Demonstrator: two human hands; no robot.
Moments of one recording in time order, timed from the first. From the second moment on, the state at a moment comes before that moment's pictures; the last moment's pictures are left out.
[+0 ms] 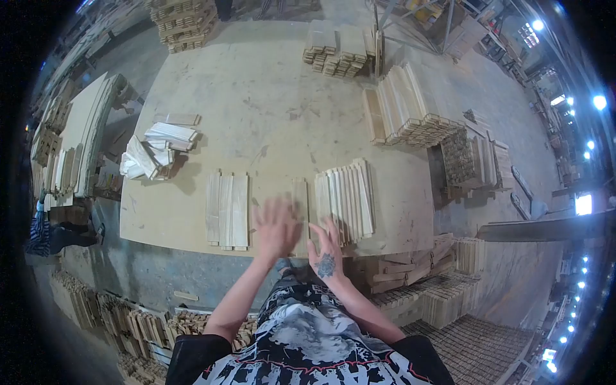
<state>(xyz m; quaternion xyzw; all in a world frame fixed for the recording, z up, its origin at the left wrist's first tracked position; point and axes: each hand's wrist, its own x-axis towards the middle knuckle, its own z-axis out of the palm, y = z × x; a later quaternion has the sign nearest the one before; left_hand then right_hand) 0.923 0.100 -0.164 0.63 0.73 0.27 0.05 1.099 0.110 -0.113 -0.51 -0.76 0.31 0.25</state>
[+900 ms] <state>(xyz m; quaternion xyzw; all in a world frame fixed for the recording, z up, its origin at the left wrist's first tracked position) 0.963 0.115 -0.175 0.72 0.66 0.21 0.07 1.118 0.125 -0.119 -0.52 -0.77 0.28 0.25</state>
